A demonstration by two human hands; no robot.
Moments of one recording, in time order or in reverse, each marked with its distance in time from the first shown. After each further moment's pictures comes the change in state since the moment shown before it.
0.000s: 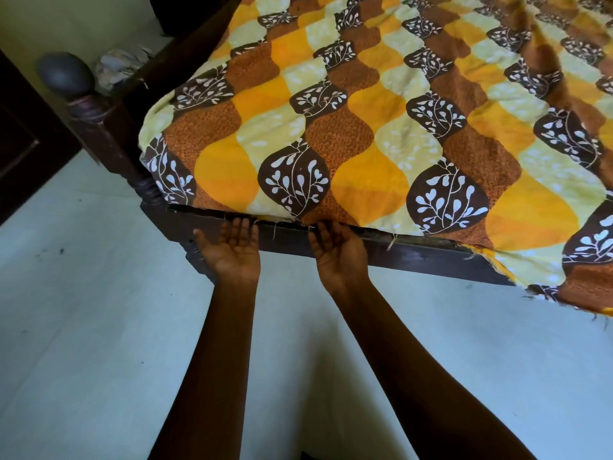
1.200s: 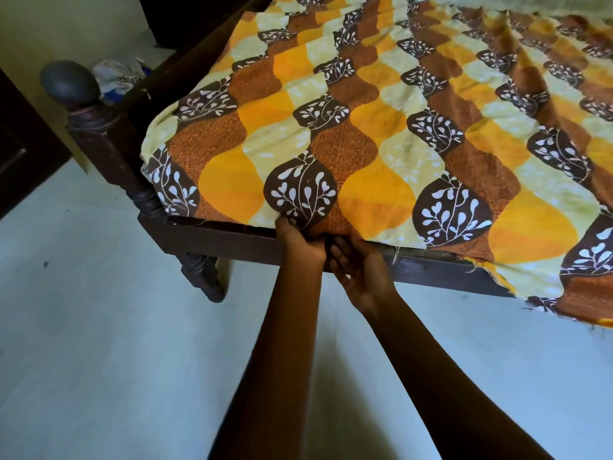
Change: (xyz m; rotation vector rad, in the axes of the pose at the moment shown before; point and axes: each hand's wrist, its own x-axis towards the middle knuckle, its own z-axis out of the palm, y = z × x) left_hand -0.014 -0.066 0.062 0.091 -0.042 -0.214; right_hand 0.005 -0.019 -0.023 -0.348 0.014 -0.015
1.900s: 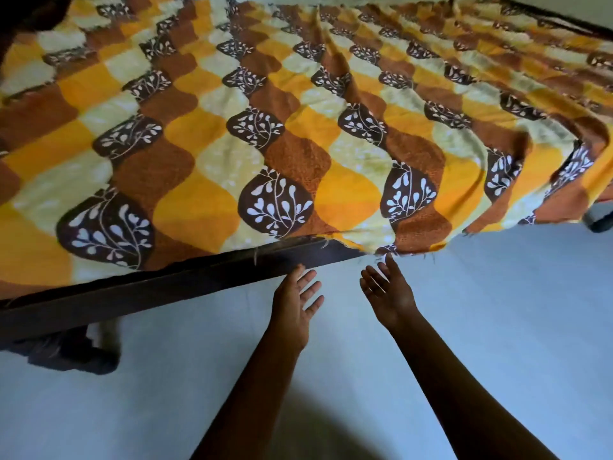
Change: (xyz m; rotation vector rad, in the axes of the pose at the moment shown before) left_hand -0.064 -0.171 -0.021 0.802 -0.184 -0.410; right_hand -0.048 -0.088 -0.221 0.310 0.490 -0.175
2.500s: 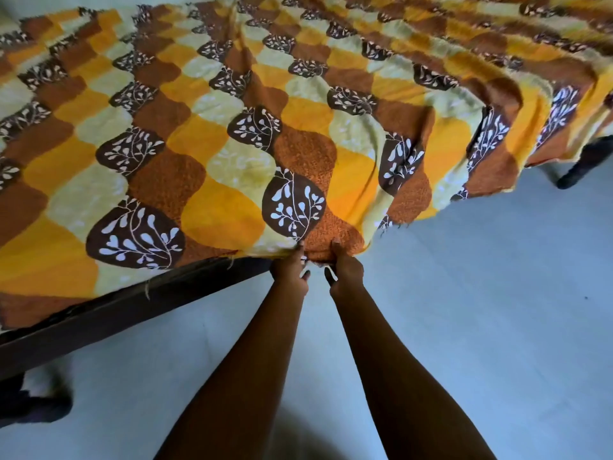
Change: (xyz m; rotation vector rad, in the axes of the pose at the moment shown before) left_hand 0.094 -0.069 0.164 0.079 0.179 0.003; right_hand 0.068 -0.078 -0.039 0.021 0.196 0.003
